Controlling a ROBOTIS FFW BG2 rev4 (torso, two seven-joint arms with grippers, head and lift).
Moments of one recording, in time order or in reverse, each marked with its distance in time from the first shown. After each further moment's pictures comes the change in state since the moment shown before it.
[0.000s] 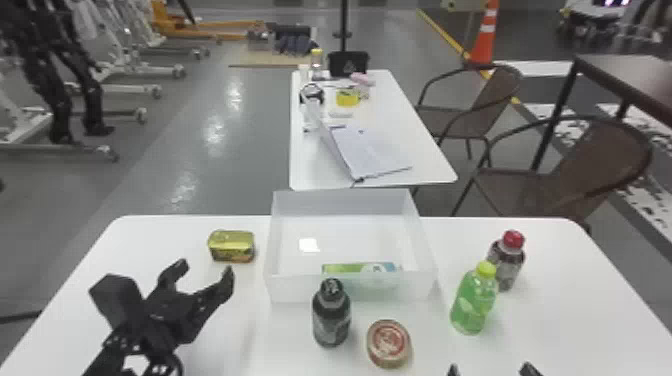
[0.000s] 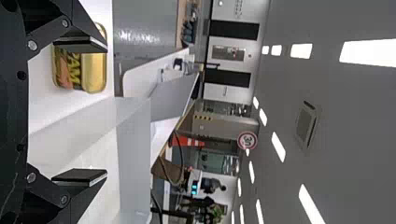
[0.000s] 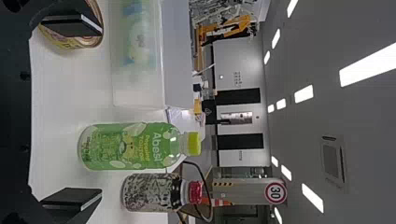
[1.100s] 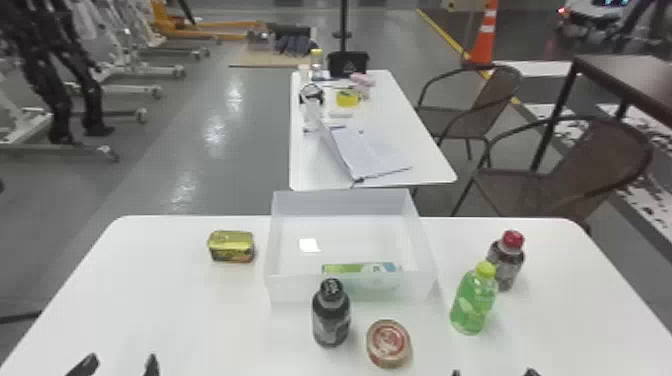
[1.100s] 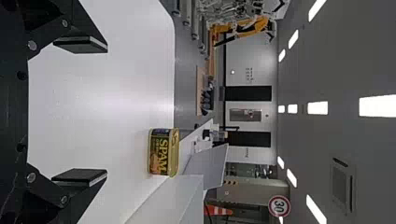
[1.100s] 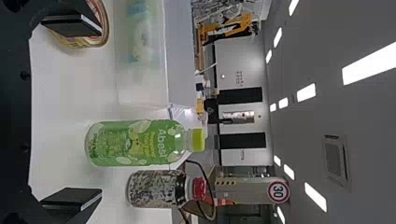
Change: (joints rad) left arm 0.322 0.000 0.114 -0.114 -0.027 -0.133 0.150; right arm 0.018 -0.006 -0.002 -0.009 -0.010 0.000 -0.001
